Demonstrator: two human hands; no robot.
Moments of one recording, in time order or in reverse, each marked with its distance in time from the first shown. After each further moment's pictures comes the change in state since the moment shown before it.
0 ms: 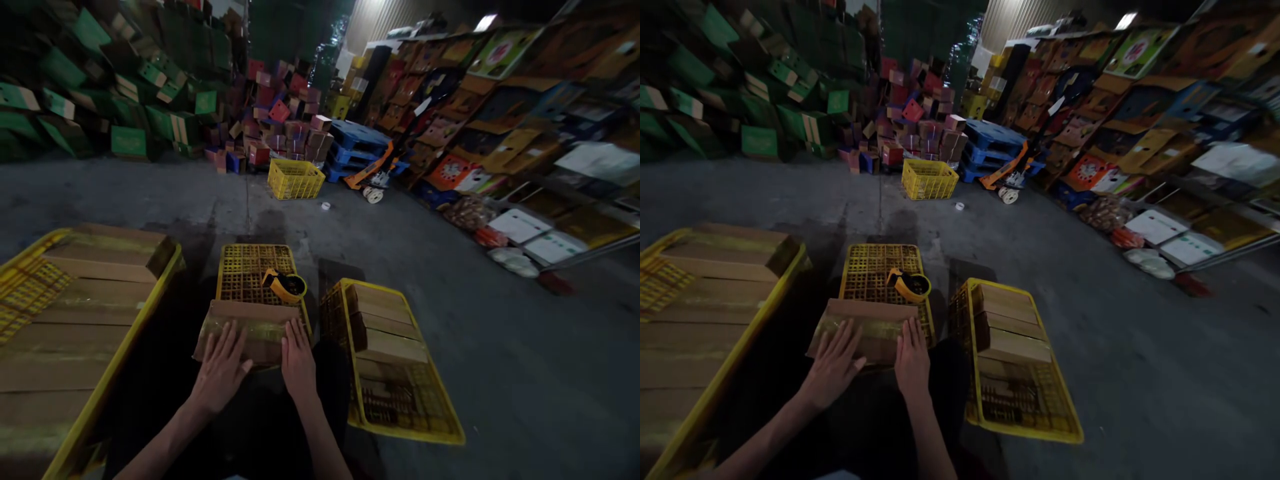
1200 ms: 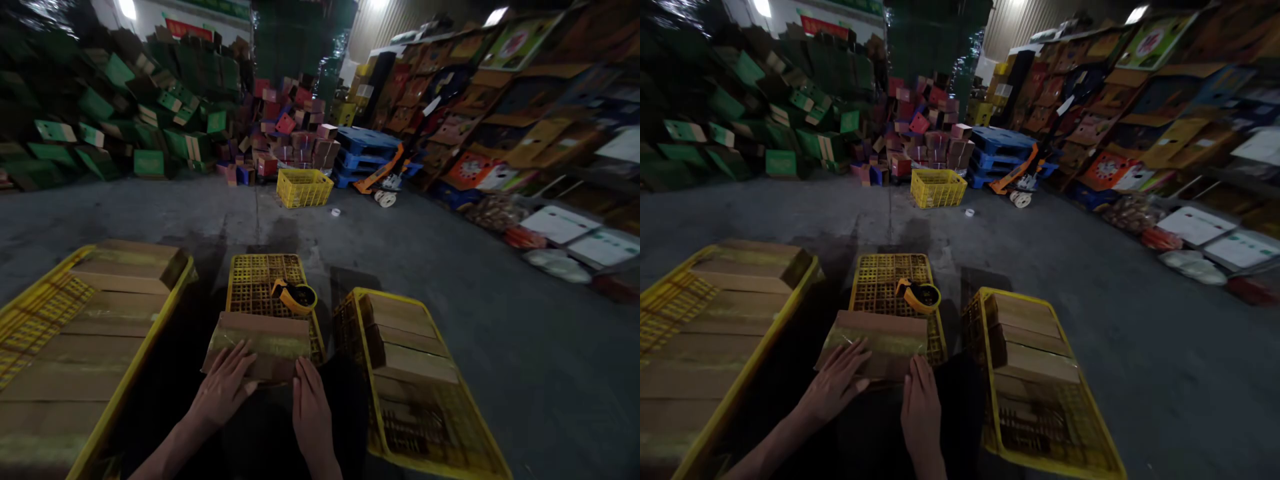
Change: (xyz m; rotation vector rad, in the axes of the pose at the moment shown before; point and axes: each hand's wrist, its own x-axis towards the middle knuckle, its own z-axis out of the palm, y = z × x) left_hand 0.005 -0.020 -0.015 -0.018 -0.148 0.161; right_hand -0.047 -0.002 -0.012 0.131 0.069 0.010
